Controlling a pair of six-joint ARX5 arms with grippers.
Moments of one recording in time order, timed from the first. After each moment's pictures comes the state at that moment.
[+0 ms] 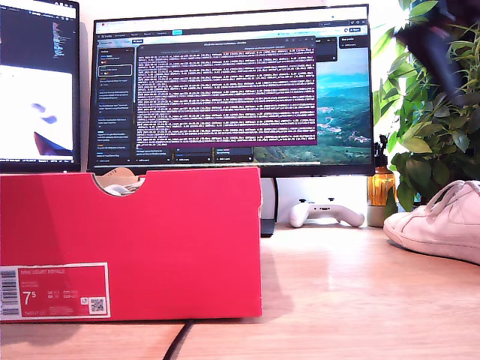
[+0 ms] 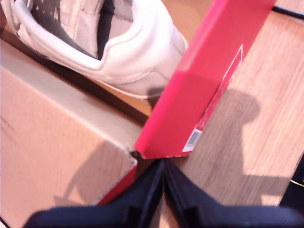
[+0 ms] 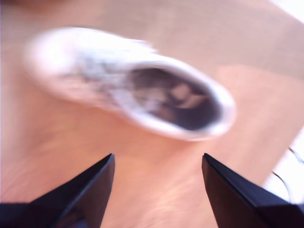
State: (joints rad) left arm -0.45 0.85 0.50 -0.57 0.05 0.63; right arm 0.29 1.55 1.48 -1.37 0.34 1.24
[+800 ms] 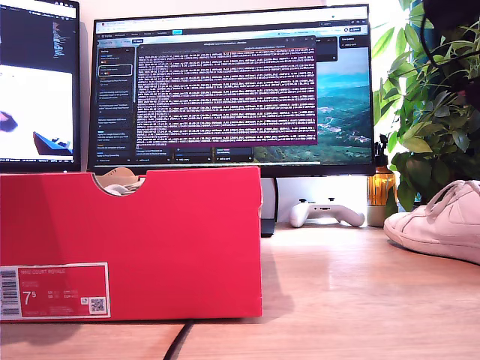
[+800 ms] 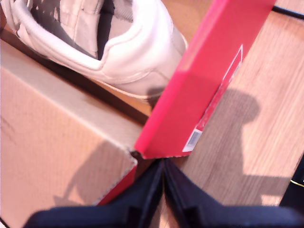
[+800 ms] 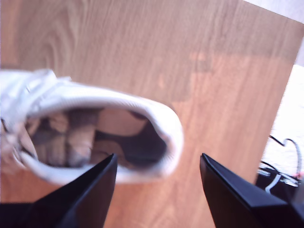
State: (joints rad) left arm -0.45 0.85 0.50 -0.57 0.06 0.63; right arm 0.14 1.55 1.33 -1.26 0.34 1.34
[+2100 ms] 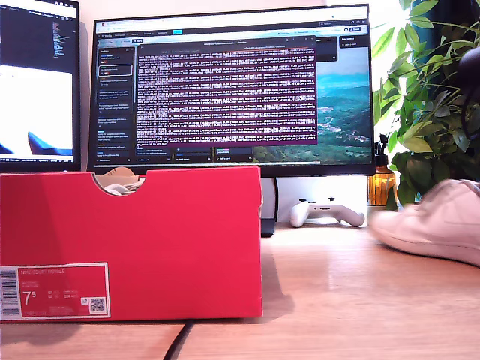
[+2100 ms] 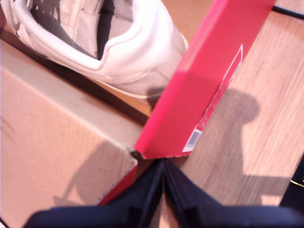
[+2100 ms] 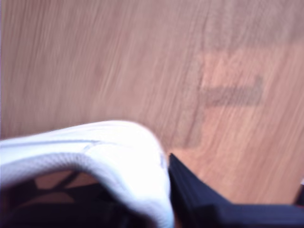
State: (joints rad) left arm -0.45 0.85 0.50 -0.57 0.06 0.63; right arm 0.07 1.54 1.02 -0.94 0.26 1.16
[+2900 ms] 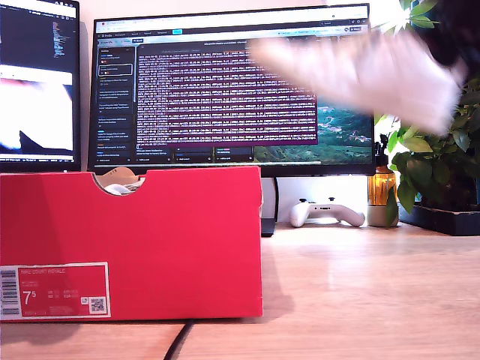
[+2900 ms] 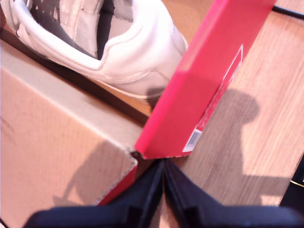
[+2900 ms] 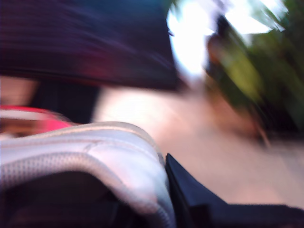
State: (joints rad) left arm -0.45 0.85 0.50 -0.57 0.06 0.63; right arm 0.07 1.54 1.58 -0.73 -0.22 0.02
